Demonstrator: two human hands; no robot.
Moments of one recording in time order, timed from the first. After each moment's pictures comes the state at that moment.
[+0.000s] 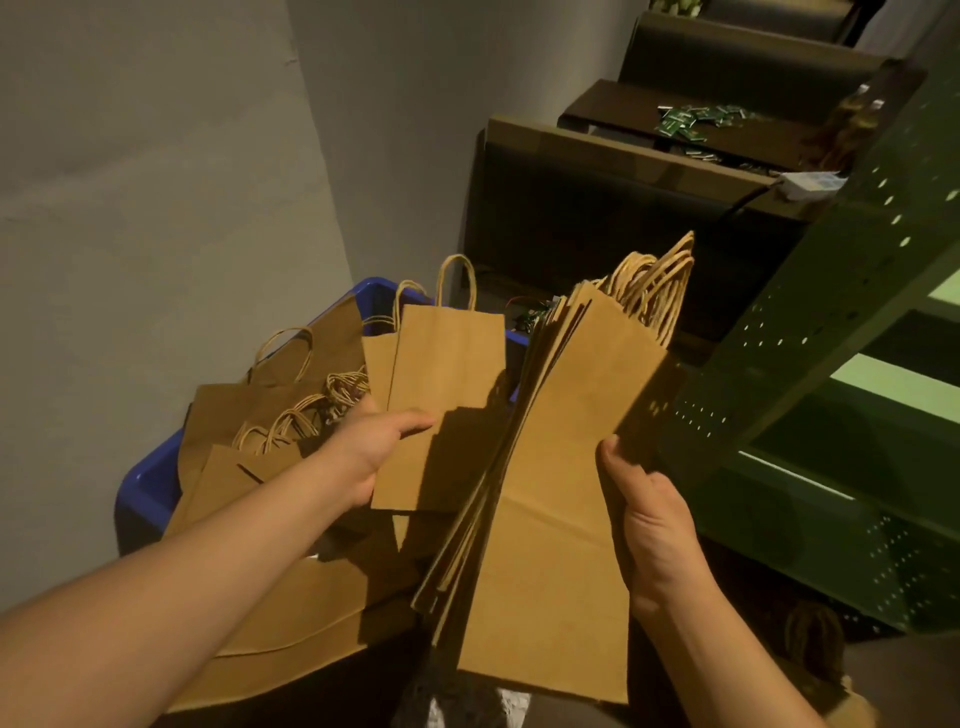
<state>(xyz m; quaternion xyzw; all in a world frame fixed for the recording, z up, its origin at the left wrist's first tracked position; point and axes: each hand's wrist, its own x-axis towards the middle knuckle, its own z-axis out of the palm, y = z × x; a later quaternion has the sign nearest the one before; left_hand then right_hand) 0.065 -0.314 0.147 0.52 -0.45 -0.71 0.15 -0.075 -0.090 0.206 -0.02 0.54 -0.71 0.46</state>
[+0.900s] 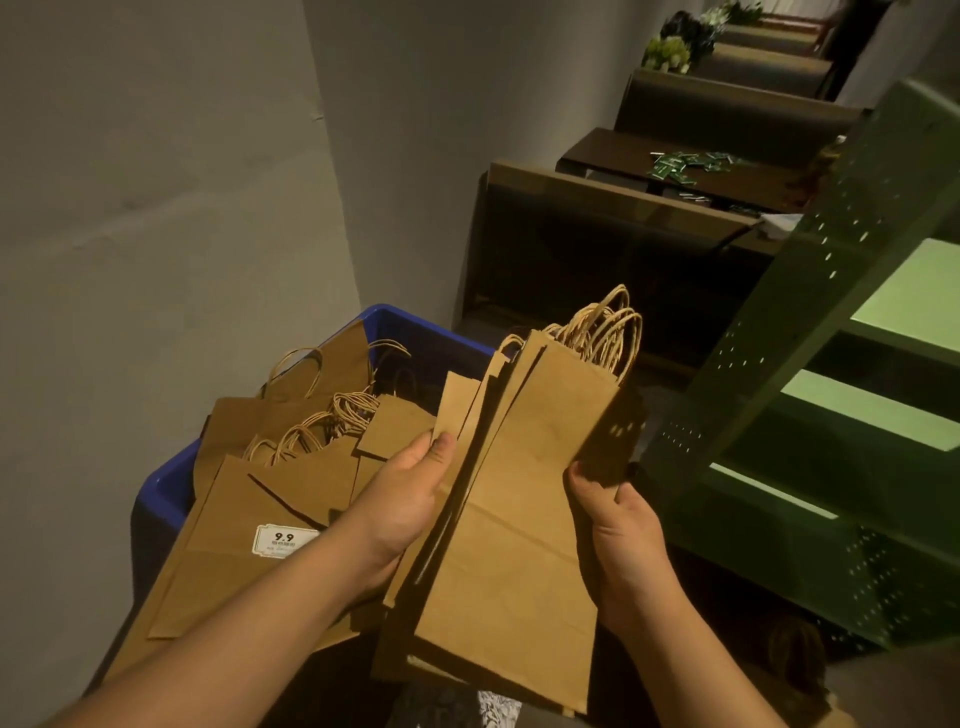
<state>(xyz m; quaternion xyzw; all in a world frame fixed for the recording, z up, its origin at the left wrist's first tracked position) 0.078 -0.223 0.203 0.41 -0.53 -0.72 0.17 -0.063 -0.084 0.203 -0.06 0.60 -0.68 0.42</state>
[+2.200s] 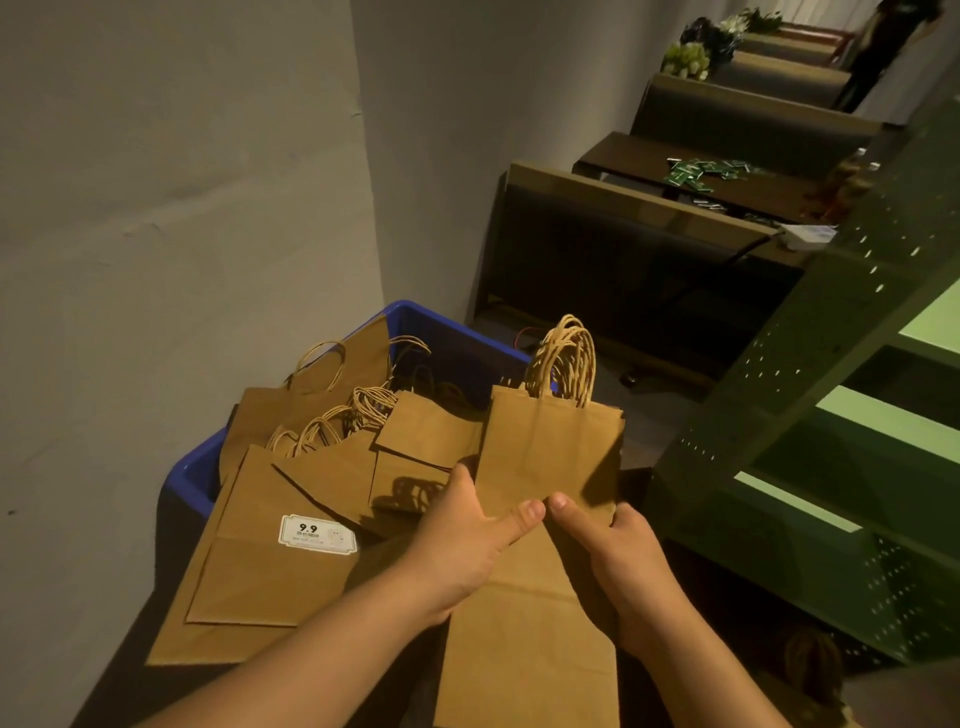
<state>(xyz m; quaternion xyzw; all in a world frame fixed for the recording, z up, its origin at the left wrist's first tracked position) 0.078 -0.188 0.187 0.45 -0.62 -0.63 0.12 -0.050 -0.088 0.189 -0.15 0.76 -0.48 0.41</state>
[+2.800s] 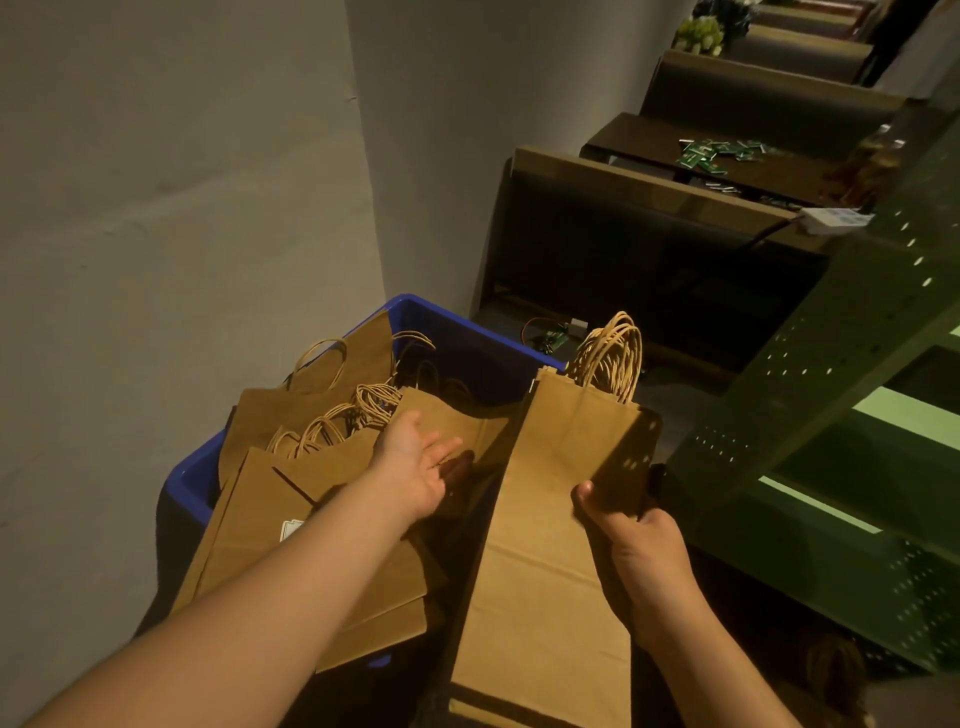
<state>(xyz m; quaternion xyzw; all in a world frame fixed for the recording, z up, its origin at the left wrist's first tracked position) 0.056 -0.300 0.144 0.55 -0.21 -0.77 0.23 -0.059 -0.097 0.192 -0.08 0.73 -0.56 0.39</state>
